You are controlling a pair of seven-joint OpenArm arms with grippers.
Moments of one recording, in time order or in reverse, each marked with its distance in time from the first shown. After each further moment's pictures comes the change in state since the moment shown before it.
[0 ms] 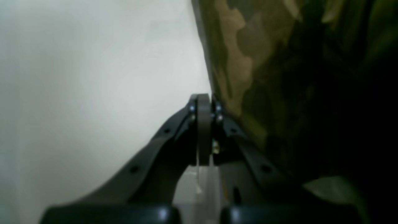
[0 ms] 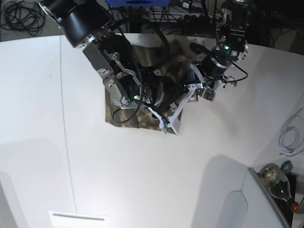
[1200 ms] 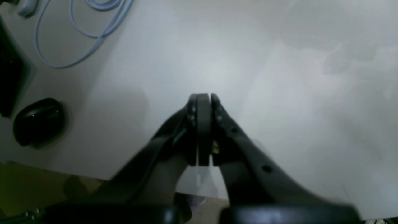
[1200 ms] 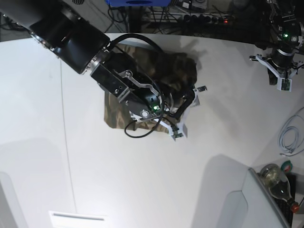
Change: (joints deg) left arm 8.4 -5.6 -29.7 6.4 -0.2 -0.4 -0.3; right arm 10.8 2.1 -13.0 -9.4 0.6 -5.5 4.6
